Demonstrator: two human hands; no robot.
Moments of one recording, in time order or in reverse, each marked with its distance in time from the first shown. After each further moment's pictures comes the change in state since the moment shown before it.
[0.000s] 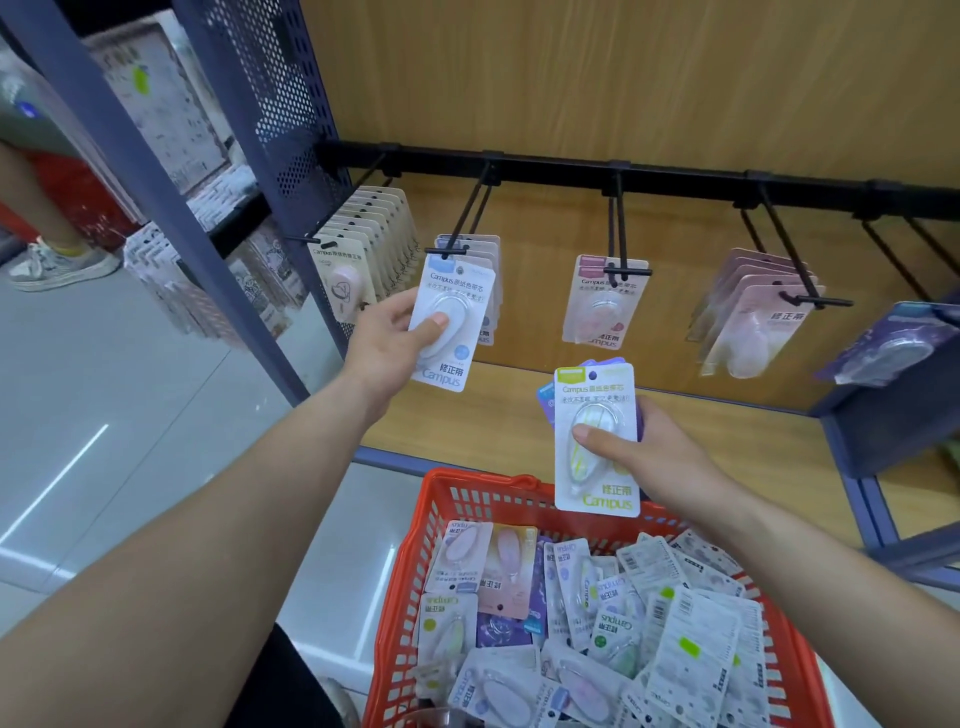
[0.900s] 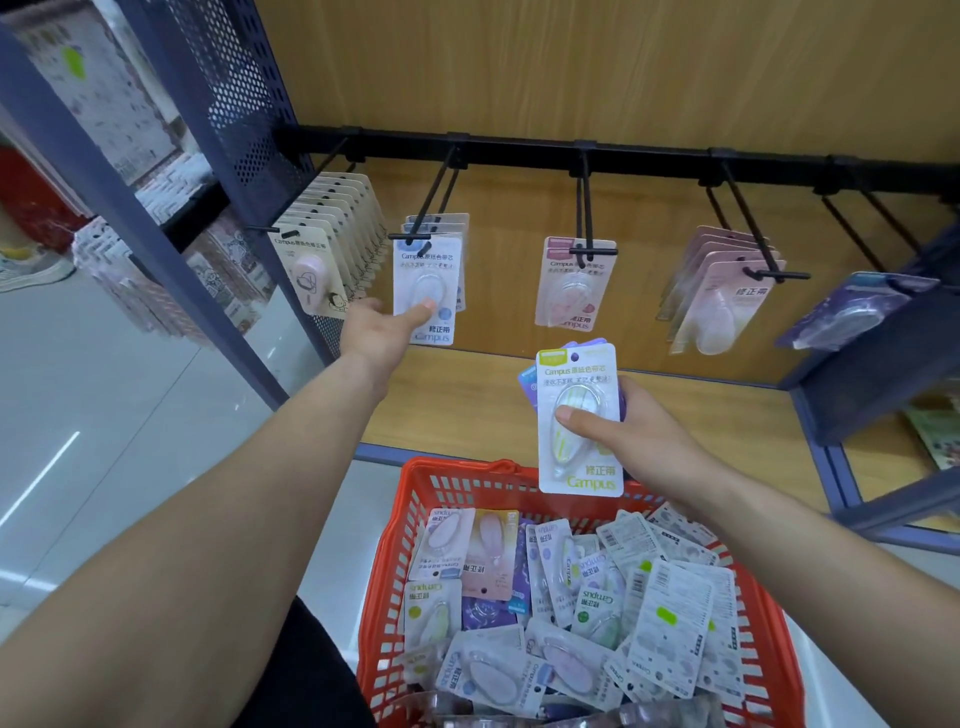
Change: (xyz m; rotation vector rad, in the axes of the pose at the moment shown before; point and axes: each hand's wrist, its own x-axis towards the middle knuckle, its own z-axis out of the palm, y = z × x) left_hand 0.026 -0.011 0.024 0.134 0.233 -0.244; right_hand -0.006 -0.002 -0.008 0.023 0.006 -0.004
